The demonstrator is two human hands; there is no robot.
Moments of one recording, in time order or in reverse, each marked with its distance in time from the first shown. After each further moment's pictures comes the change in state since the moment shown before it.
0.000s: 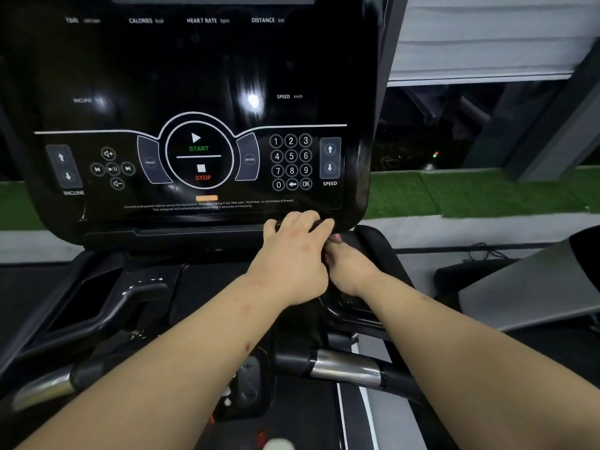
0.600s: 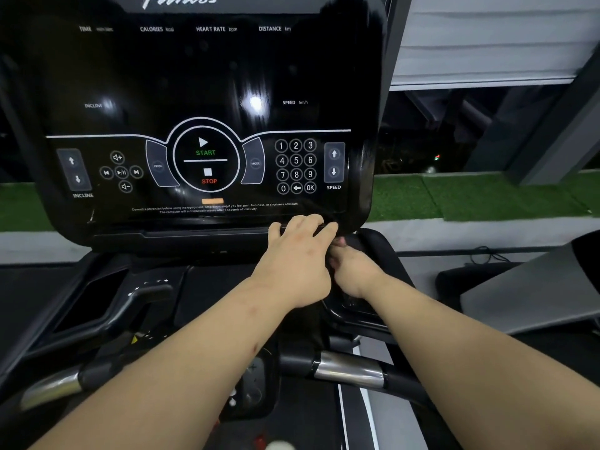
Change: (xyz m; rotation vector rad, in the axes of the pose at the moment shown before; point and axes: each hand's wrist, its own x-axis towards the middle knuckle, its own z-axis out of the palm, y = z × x) left_hand 0.000 -0.001 -0.002 0.002 -0.035 -0.003; right_hand -0.005 -0.001 -0.007 0.020 0.015 0.058
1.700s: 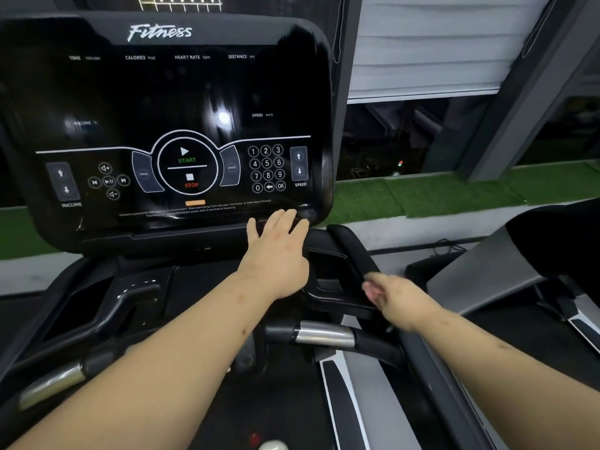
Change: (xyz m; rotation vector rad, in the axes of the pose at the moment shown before) left_hand -0.027 0.019 -0.010 -0.012 -0.016 -0.031; right_hand -0.158 0.067 -0.034 -0.076 0.059 0.137
